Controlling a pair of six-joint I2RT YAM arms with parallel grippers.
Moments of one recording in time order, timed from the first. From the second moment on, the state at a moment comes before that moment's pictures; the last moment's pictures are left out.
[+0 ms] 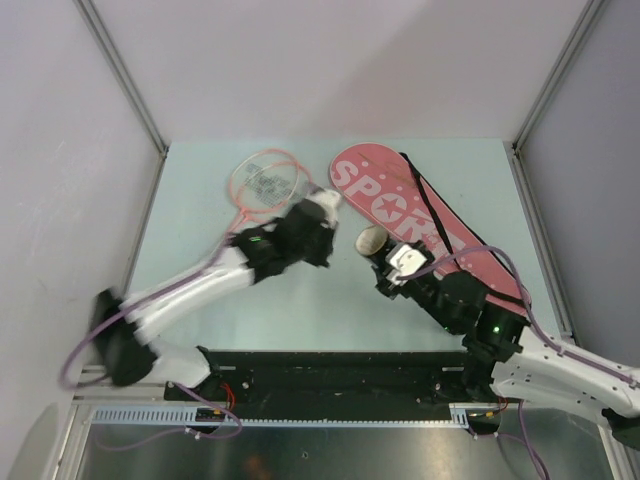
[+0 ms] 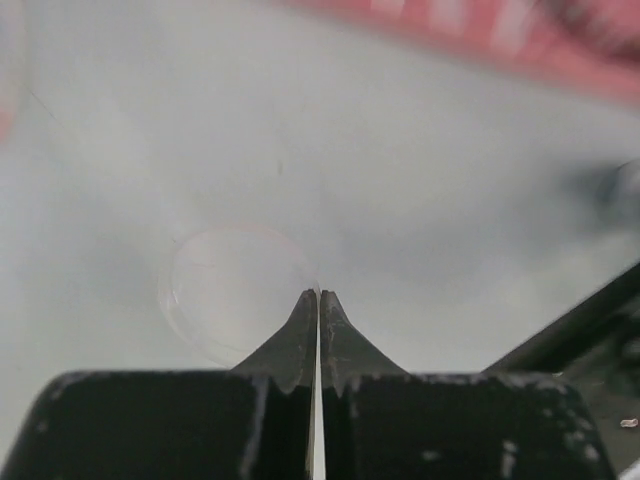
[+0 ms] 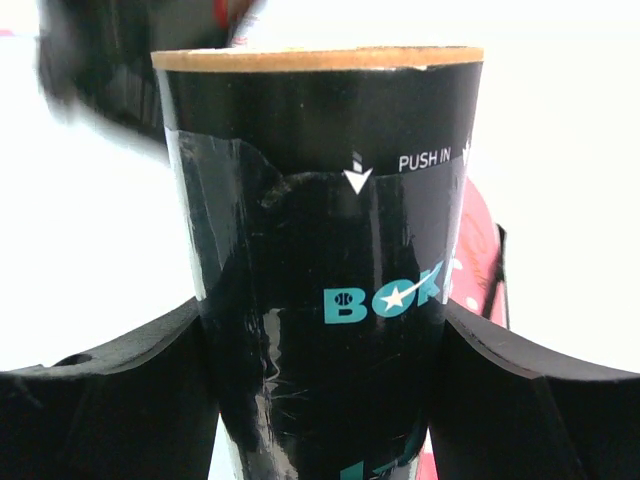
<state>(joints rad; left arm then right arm) -0.92 1.50 1.18 -0.55 -0.17 -0.39 1.06 0.64 0.60 -0.02 0.40 -0.37</state>
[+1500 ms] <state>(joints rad) -0.99 0.98 1.09 -0.41 0.28 0.02 1.04 0.84 0.64 0.01 0.02 -0.45</state>
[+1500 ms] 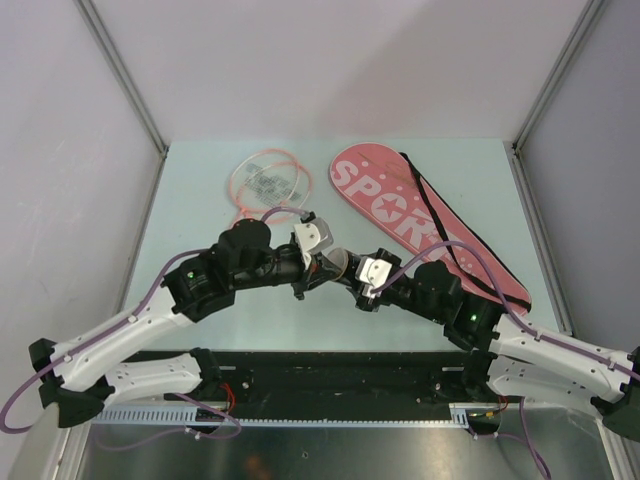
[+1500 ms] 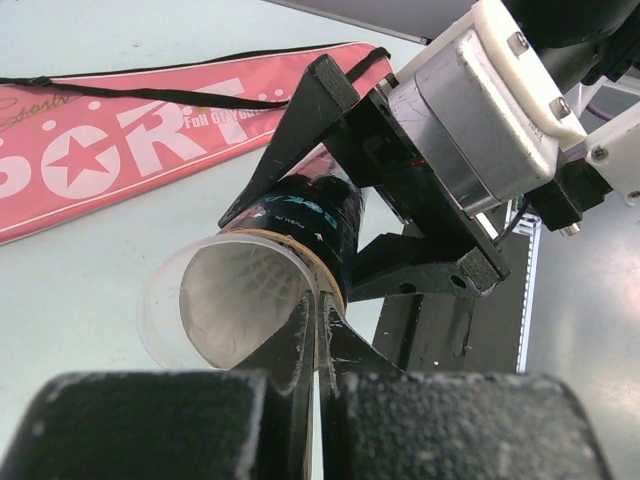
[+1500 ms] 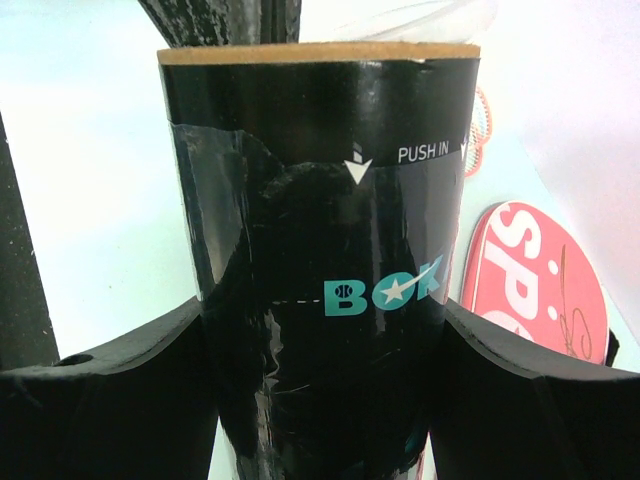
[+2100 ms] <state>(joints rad) -0.99 0.96 1.11 -0.48 0.37 0.03 1.05 0.78 0.64 -0.05 -0.06 -0.46</state>
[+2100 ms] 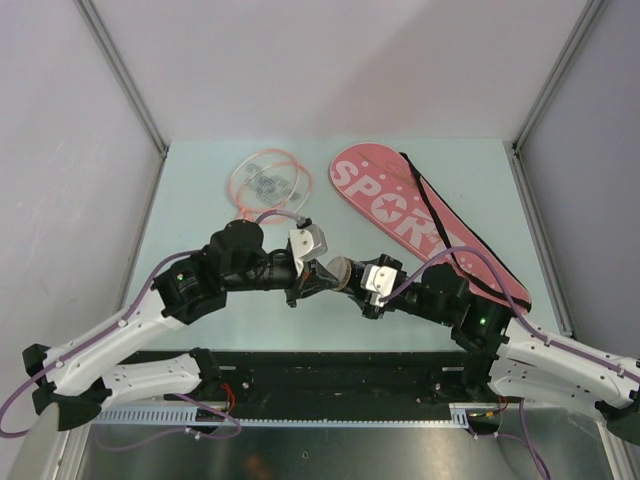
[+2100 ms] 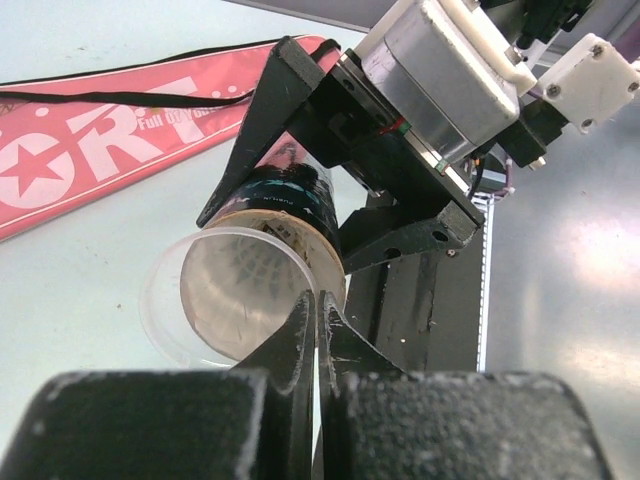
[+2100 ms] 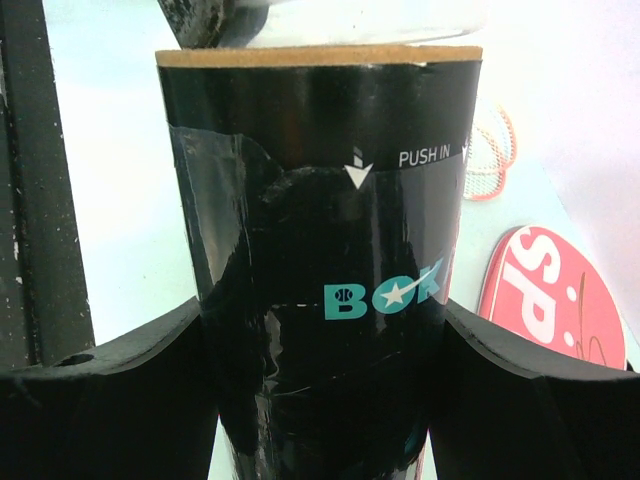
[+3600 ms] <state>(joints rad) -0.99 0.99 1.16 -0.53 0.50 0.02 1.07 0.76 0.64 -0.05 -0.08 -0.49</state>
